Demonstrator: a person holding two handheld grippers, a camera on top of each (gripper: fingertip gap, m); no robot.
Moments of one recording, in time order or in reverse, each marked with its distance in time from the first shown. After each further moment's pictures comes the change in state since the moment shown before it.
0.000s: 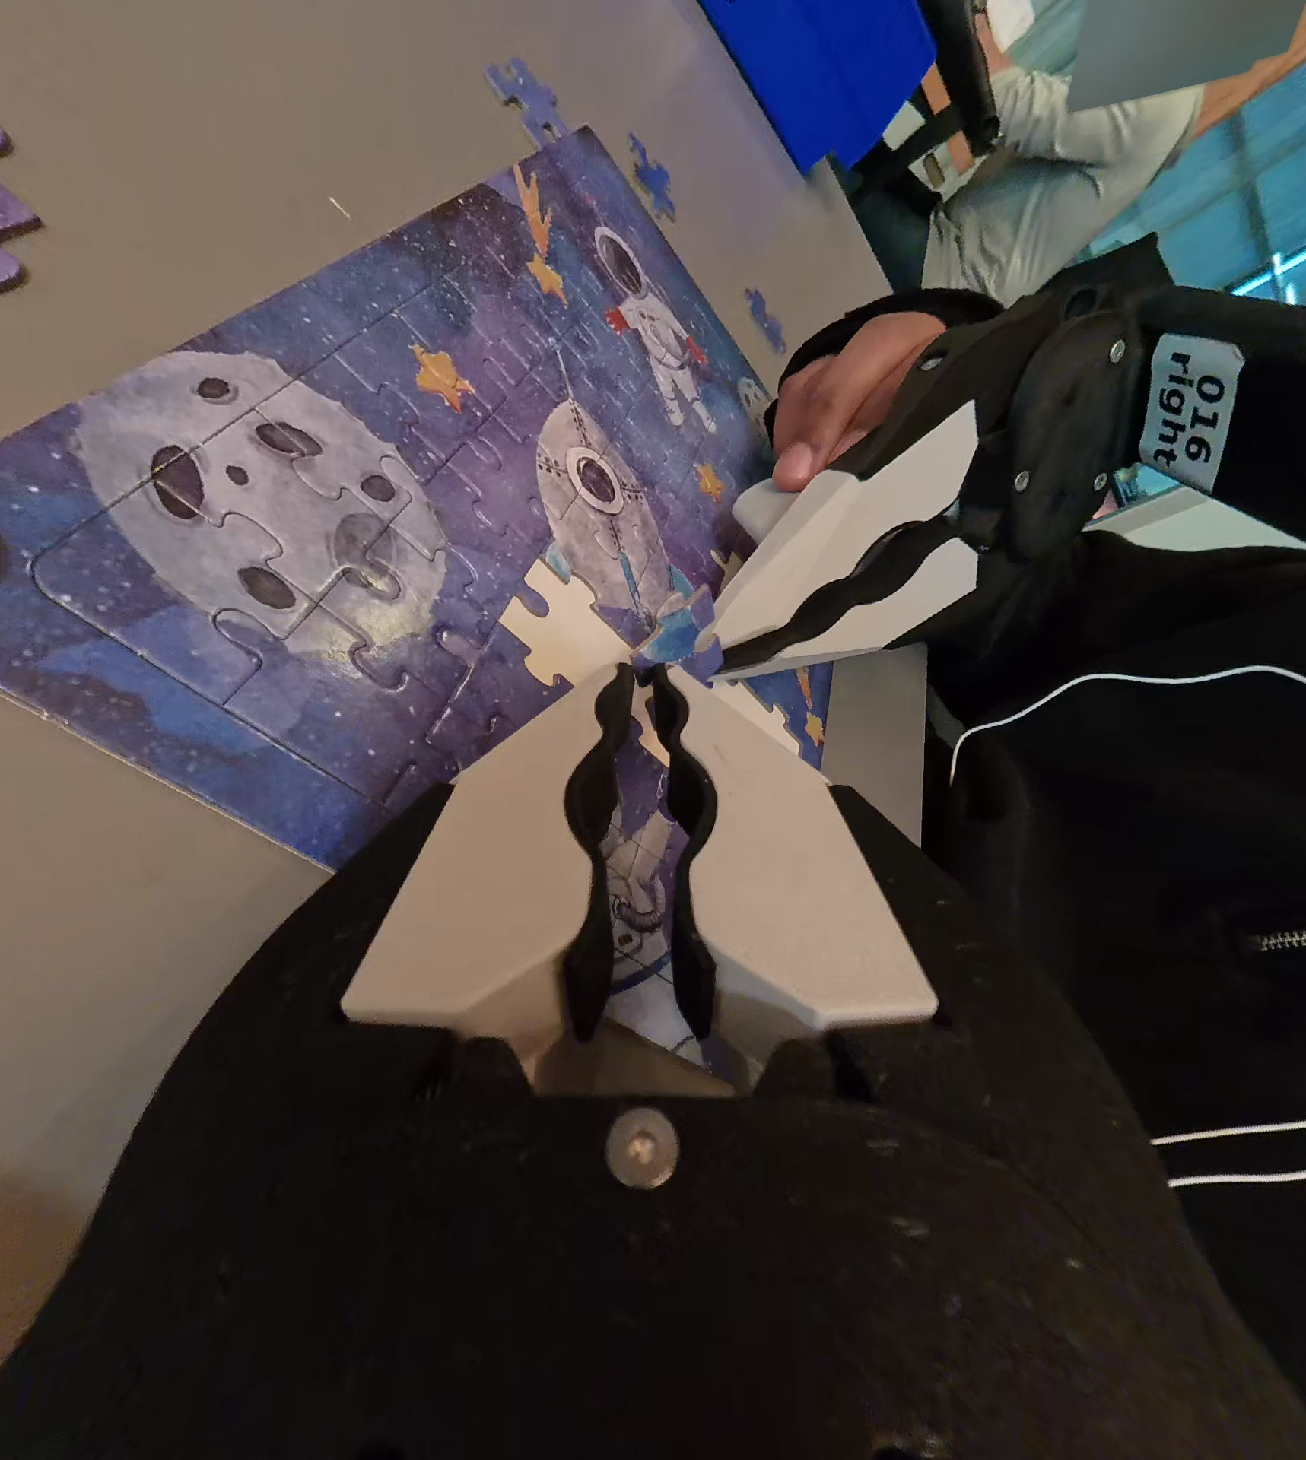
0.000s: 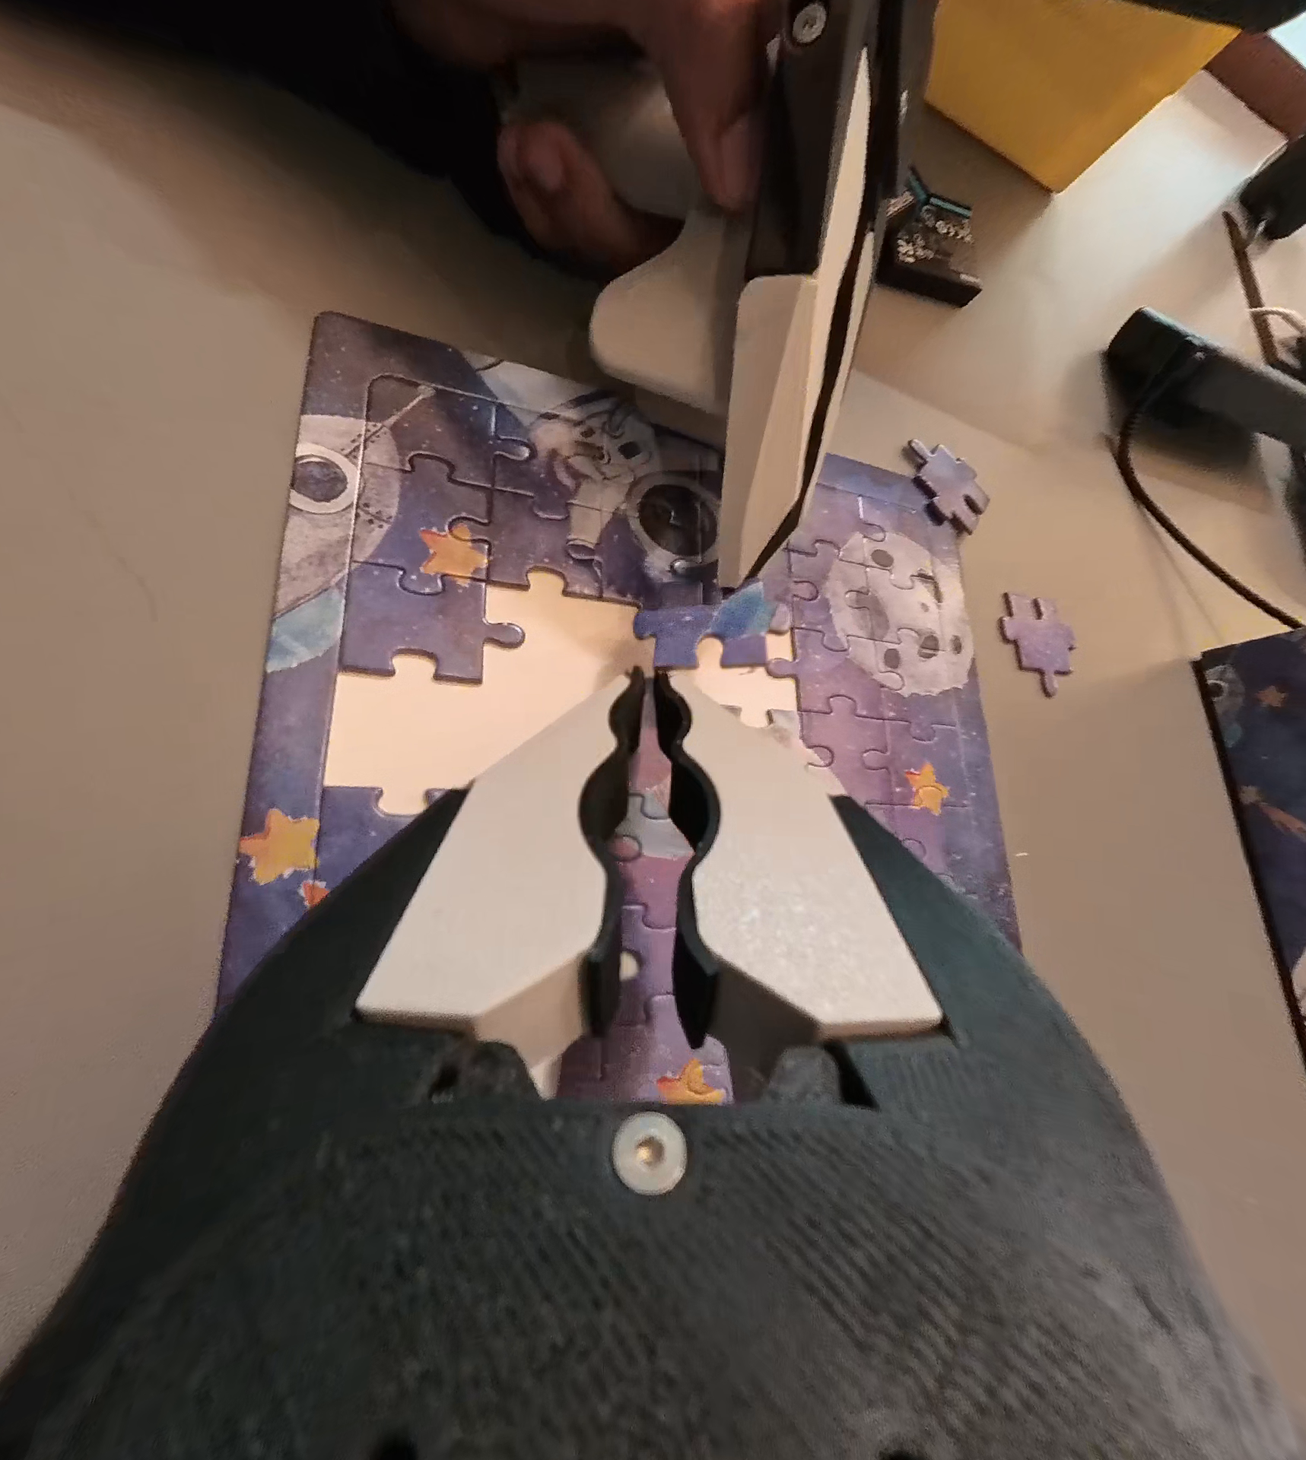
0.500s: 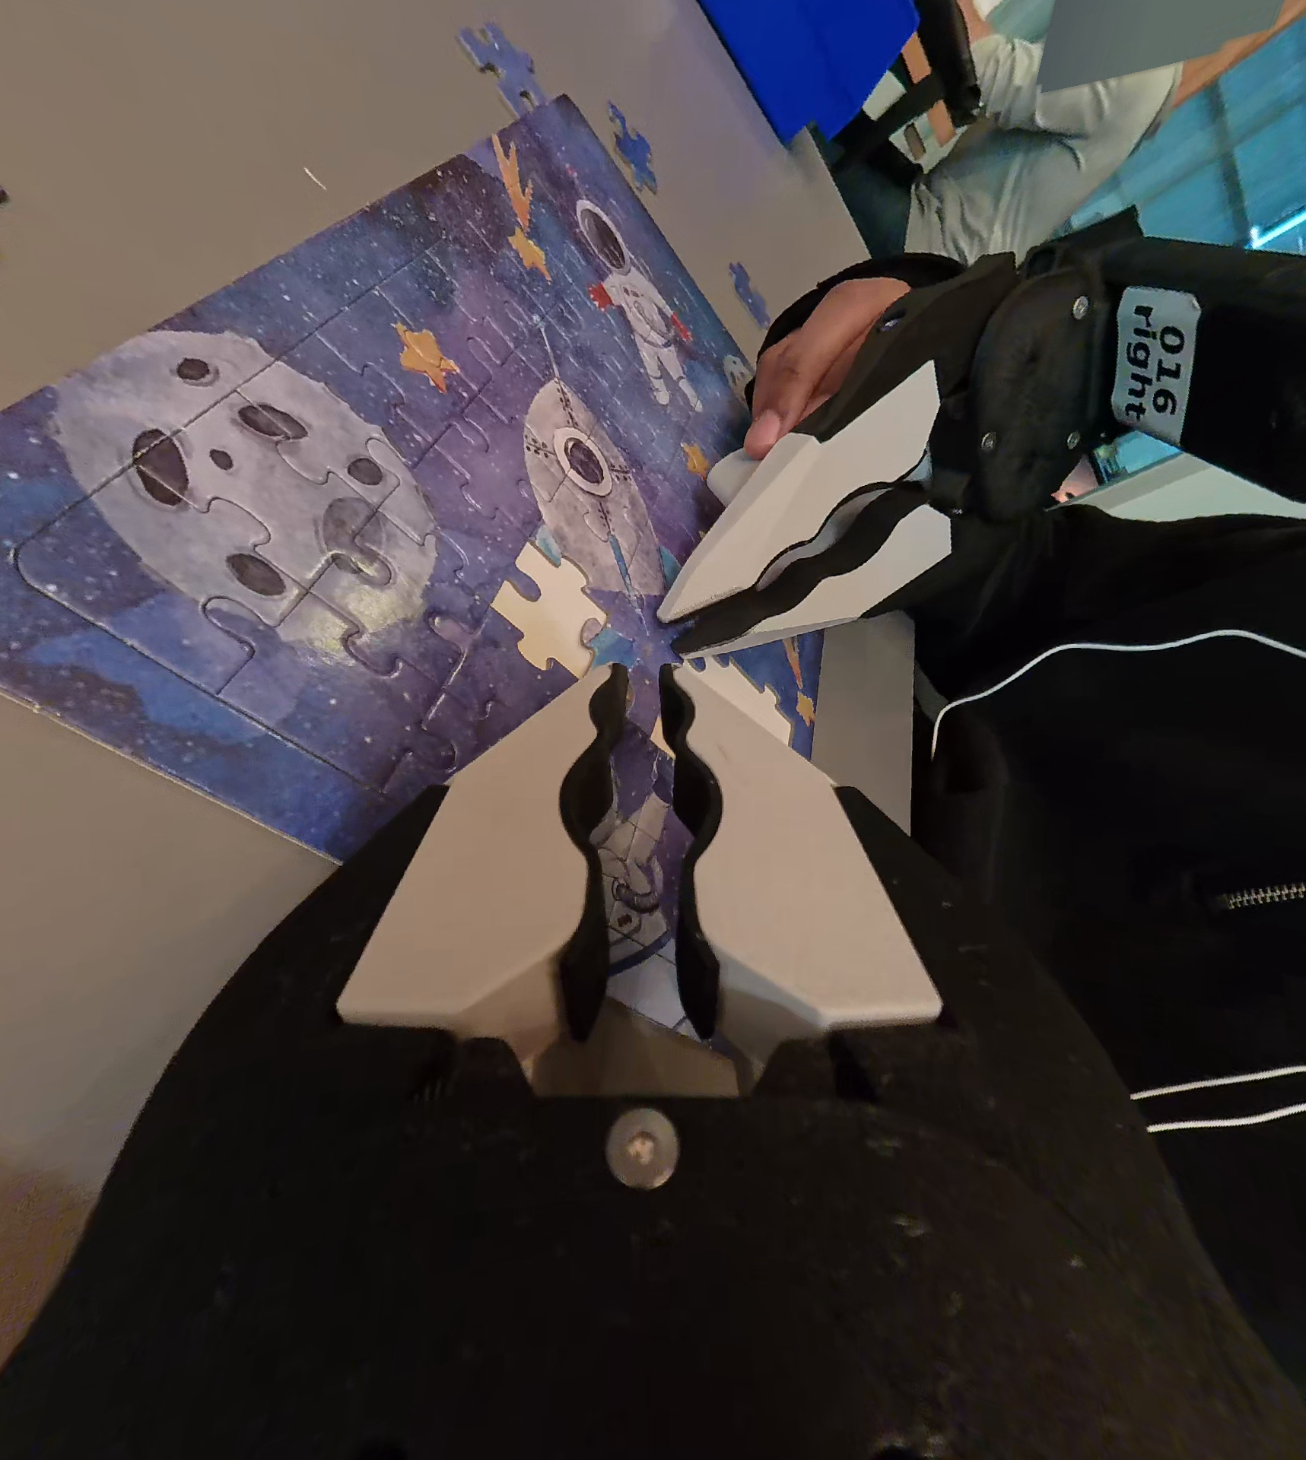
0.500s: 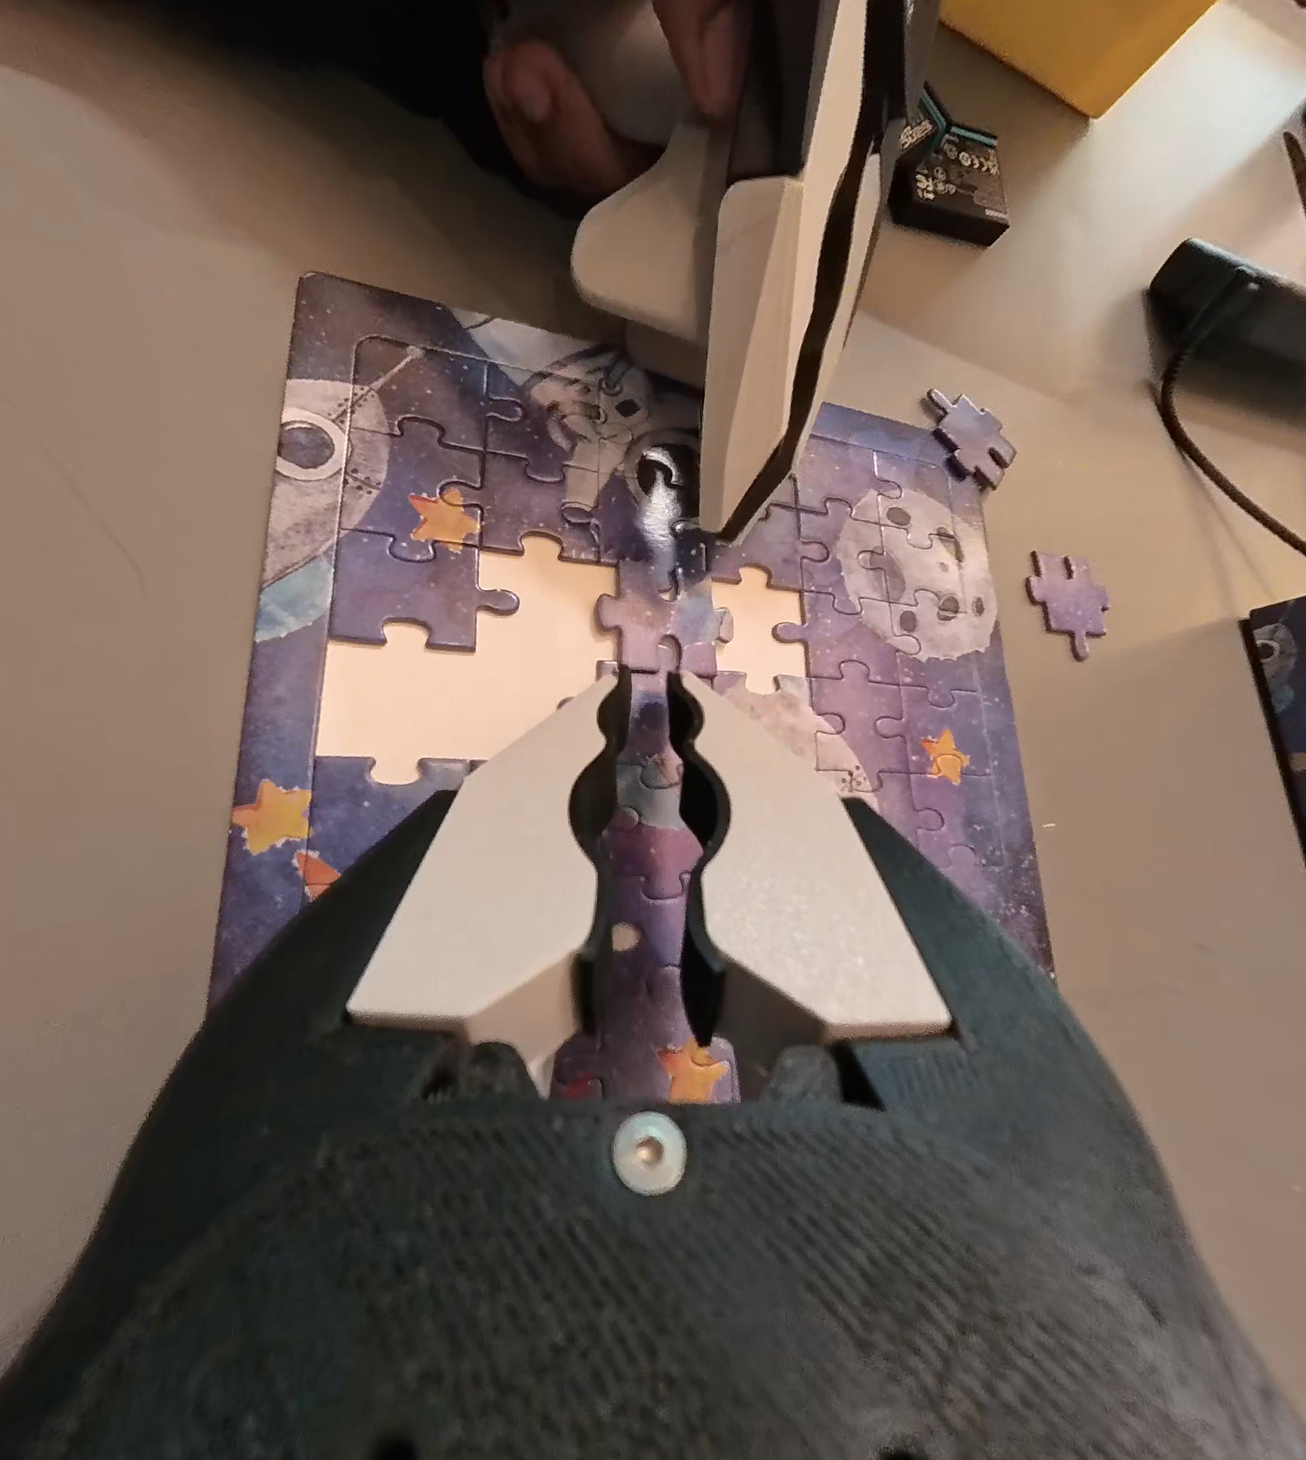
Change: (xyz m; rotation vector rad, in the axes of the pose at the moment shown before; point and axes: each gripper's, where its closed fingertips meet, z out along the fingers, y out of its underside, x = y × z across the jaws) left arm 0.002 0.003 -0.003 -0.025 0.027 0.006; right arm 0.001 0.010 0.000 -0.029 -0.034 0.039
